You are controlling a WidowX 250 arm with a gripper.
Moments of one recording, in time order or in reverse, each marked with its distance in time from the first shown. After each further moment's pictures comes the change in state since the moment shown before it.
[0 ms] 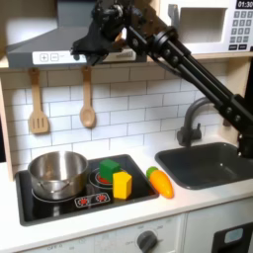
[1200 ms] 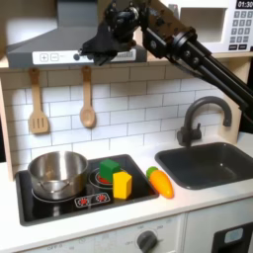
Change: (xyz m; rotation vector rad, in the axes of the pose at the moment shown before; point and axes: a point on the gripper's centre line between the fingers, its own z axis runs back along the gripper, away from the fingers) arm -0.007 -0.005 0.019 0.033 -0.046 0.050
